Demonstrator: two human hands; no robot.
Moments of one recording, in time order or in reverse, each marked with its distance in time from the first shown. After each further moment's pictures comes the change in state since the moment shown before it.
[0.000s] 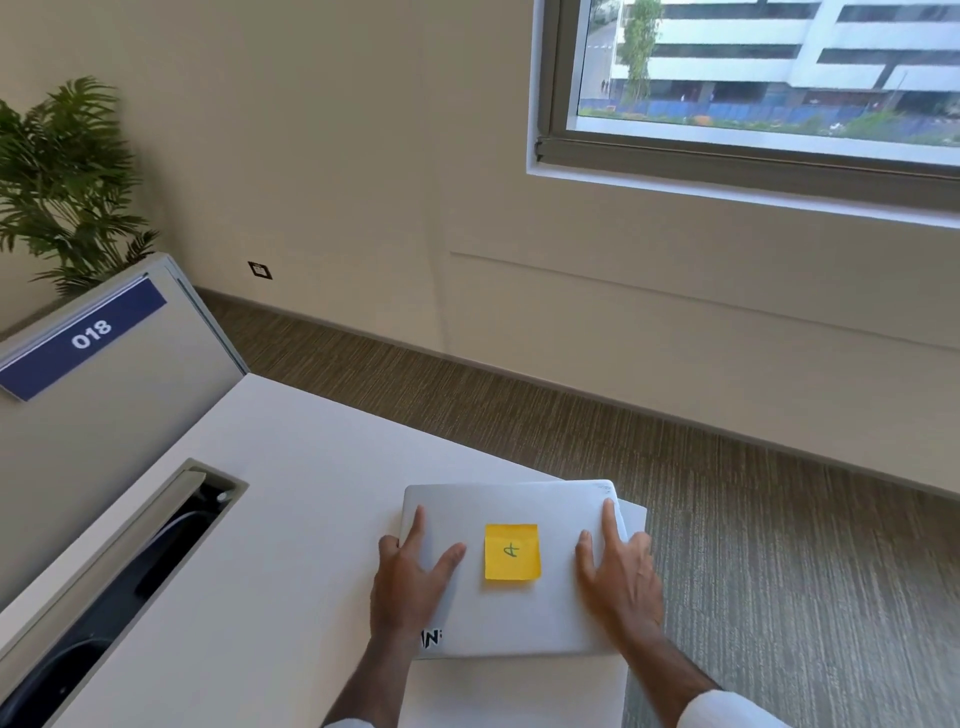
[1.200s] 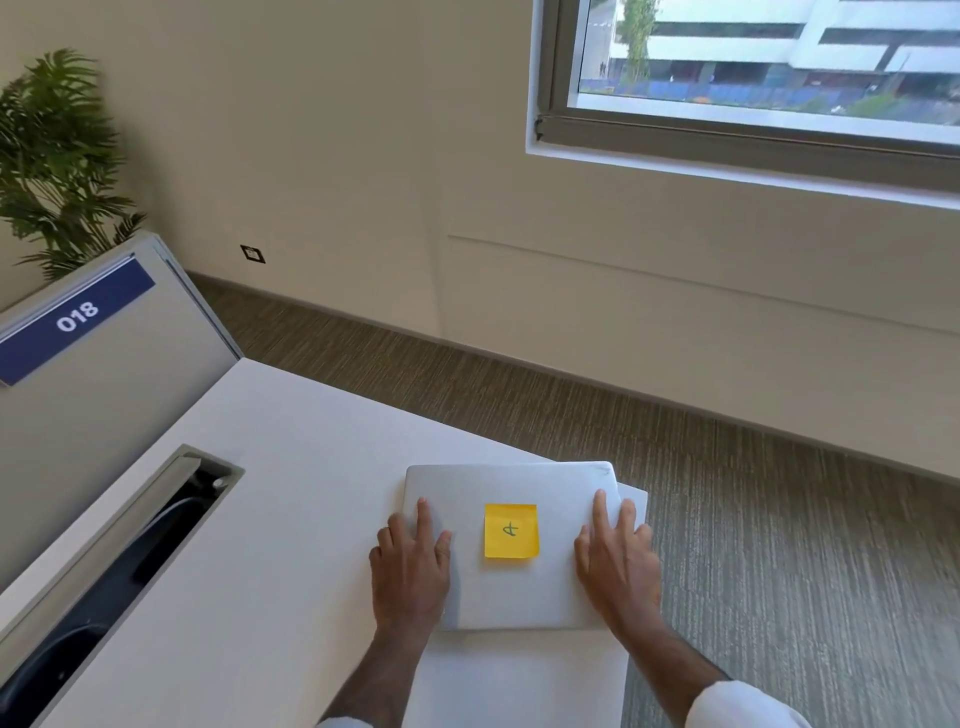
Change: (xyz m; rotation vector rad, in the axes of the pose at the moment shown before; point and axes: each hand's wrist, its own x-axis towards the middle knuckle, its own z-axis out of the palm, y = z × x) left_hand -0.013 0.013 -0.002 0.561 0.058 0.211; right_hand -0.006 -0.007 -0.003 -0.364 -0.022 -0.129
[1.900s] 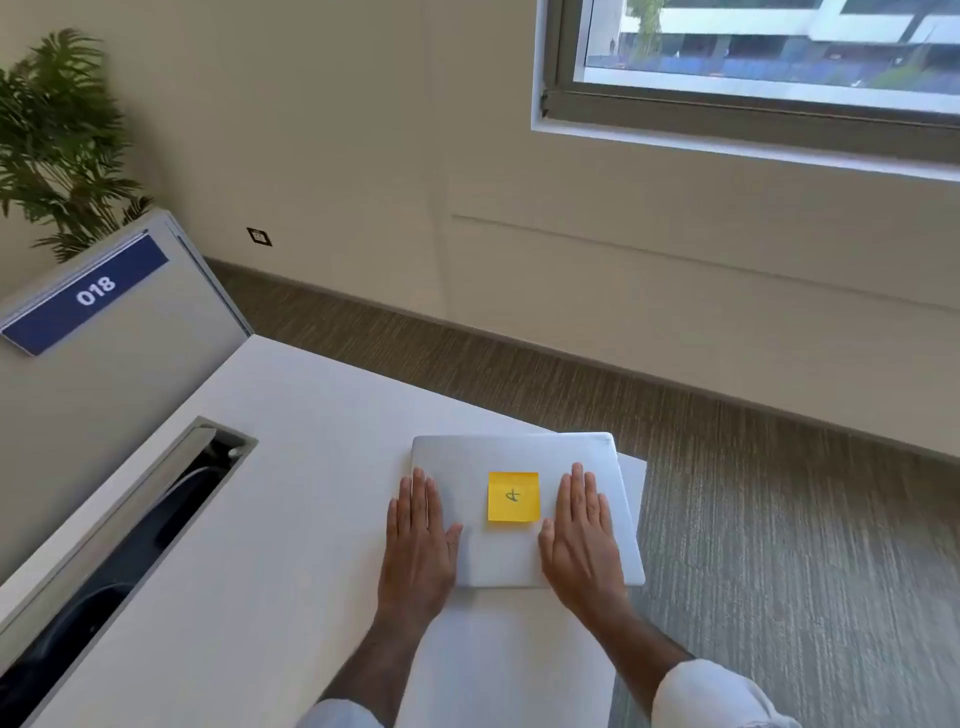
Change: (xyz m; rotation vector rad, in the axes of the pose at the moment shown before) left_hand -0.032 -0.010 0.006 0.042 0.065 0.203; right_hand -0.035 -0.026 0.028 0.132 0.051 -0.294
